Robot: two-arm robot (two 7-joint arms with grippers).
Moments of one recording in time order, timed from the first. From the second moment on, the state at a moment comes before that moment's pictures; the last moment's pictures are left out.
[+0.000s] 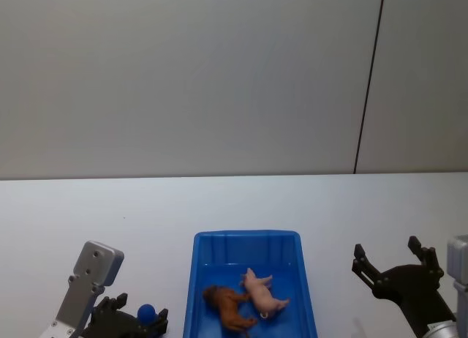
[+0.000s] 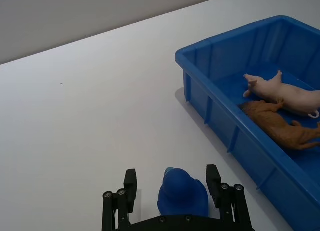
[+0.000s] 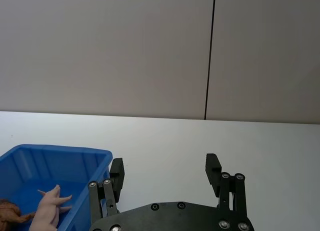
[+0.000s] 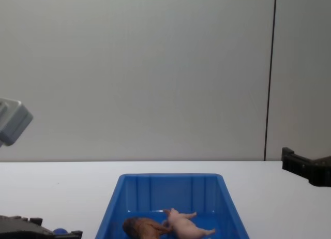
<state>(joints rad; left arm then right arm) -0.09 0.55 0.34 -1.64 -0.45 0.39 -0.05 -0.05 0.19 -0.24 -1.69 0.17 -0.01 -0.08</state>
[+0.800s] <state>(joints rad) -0.11 0.53 0.34 -1.60 -0.41 0.41 -0.11 -0.05 0.19 -0.24 -1.69 0.17 -0.01 -0.08</state>
